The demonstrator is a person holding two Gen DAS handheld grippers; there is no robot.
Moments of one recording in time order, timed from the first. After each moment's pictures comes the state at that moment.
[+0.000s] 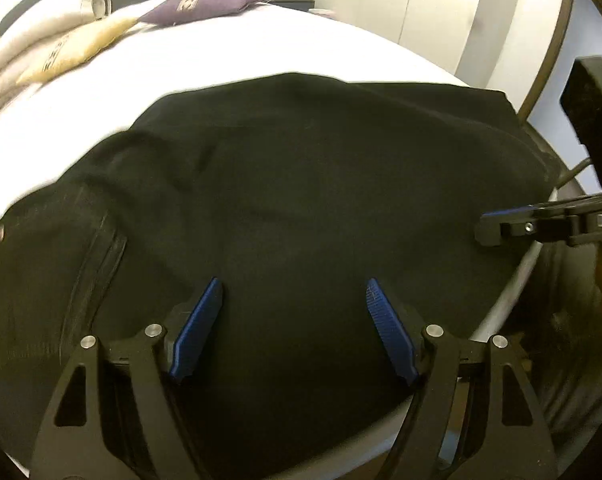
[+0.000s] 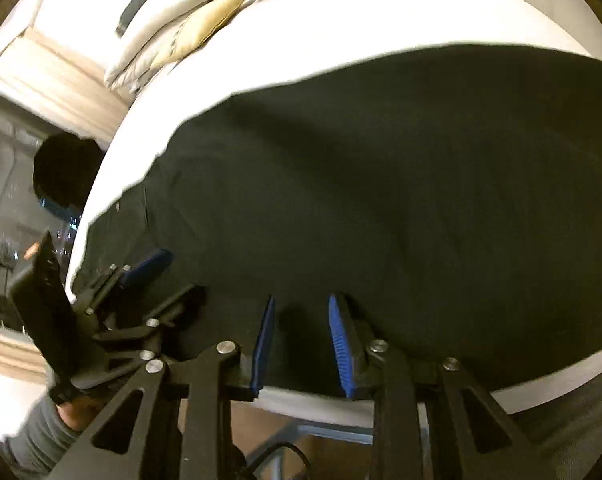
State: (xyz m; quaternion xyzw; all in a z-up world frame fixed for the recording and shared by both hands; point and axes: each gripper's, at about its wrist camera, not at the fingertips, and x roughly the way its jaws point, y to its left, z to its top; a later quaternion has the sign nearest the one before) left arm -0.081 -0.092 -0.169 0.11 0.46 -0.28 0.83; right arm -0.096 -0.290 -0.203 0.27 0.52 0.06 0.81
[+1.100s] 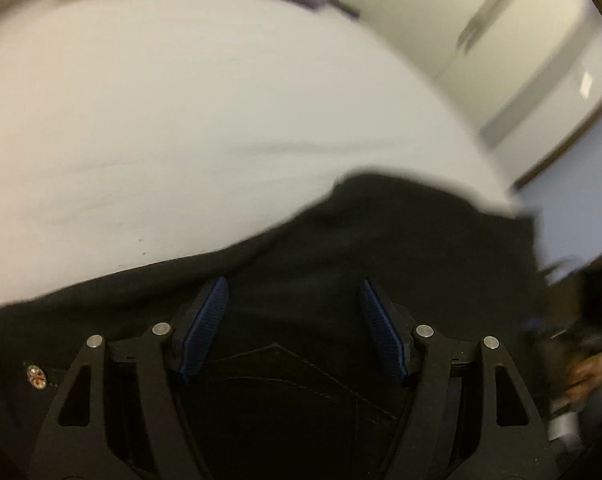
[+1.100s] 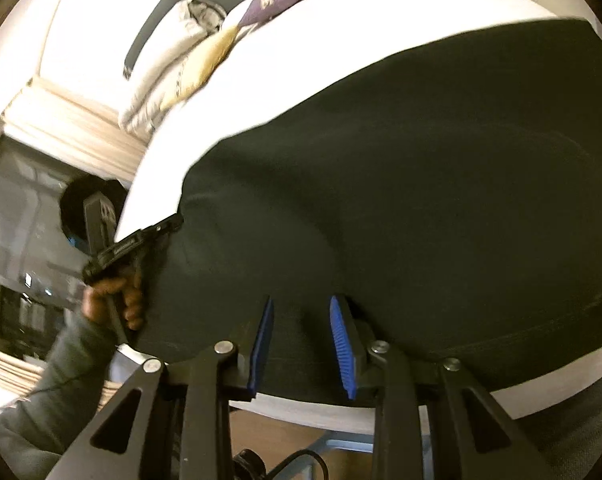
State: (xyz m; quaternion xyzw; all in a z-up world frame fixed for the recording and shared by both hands) left arm 0.092 0.045 -0.154 -0.07 0.52 -0.30 0.80; right arm -0.114 -0.342 -0.194 0.36 0.46 0.08 0.81
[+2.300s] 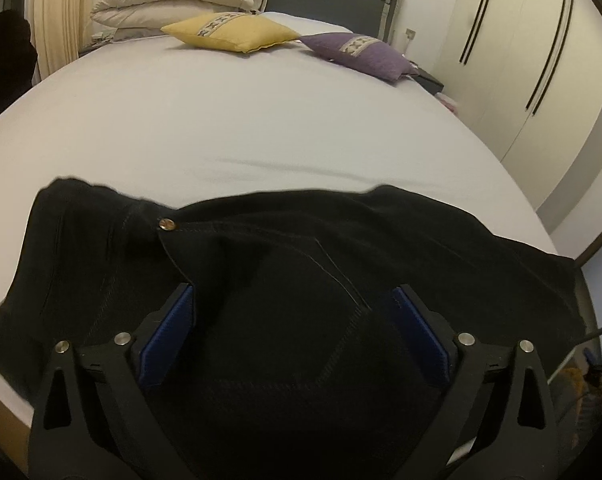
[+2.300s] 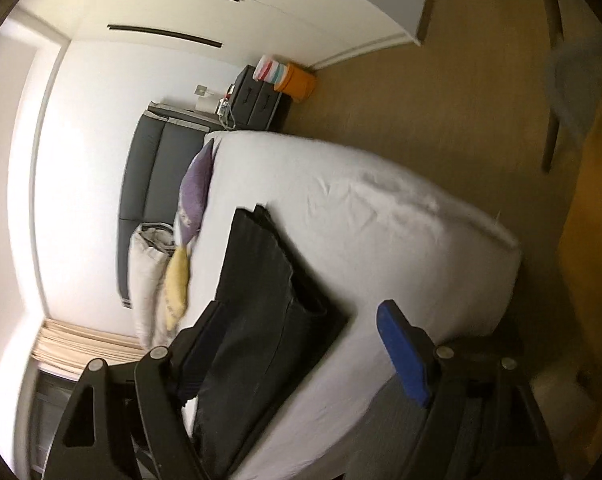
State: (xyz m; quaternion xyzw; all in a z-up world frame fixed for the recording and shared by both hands) left arm -0.060 0.030 -0.084 -0.05 0.43 -0.10 0.90; right arm -0.304 -0.539 -0.230 0.61 0.21 -0.11 0.76
